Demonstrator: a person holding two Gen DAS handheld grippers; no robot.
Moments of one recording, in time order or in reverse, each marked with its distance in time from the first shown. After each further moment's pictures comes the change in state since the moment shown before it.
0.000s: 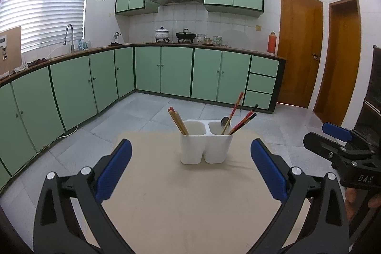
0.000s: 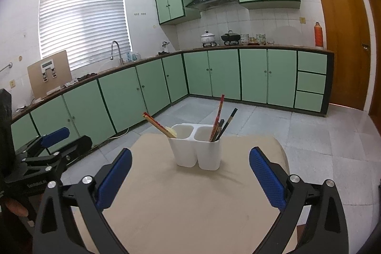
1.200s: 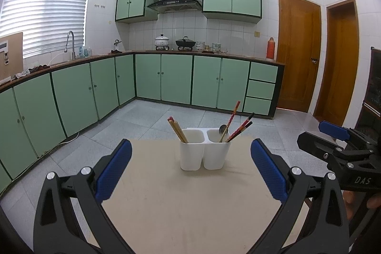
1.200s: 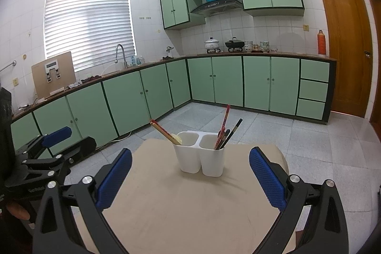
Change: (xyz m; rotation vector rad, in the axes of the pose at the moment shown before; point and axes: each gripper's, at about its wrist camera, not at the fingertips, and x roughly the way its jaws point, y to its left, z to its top) left arm -0.019 -0.005 0.007 0.011 -0.039 0.004; right arm -0.011 0.011 0.006 -0.026 -0.031 0.010
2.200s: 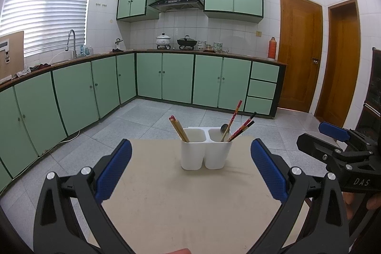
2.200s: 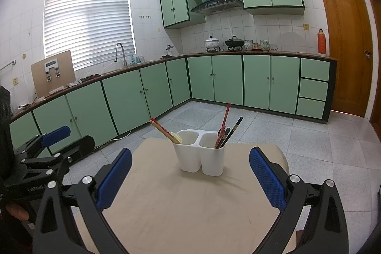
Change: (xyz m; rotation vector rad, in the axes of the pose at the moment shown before) left arm 0.002 0.002 -0.003 -0.006 0.003 0.004; right arm 0.002 0.002 0.000 0.001 0.004 -0.001
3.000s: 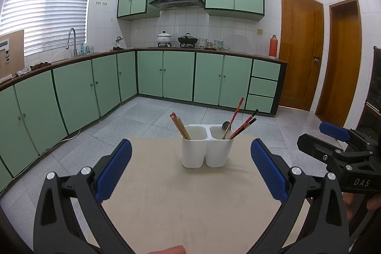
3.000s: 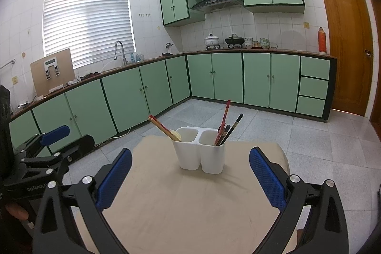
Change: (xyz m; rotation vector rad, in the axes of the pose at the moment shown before) left arm 0.002 0.006 -0.004 -0.001 0.007 0.004; right arm 0.006 0.000 -0.006 0.000 0.012 -0.001
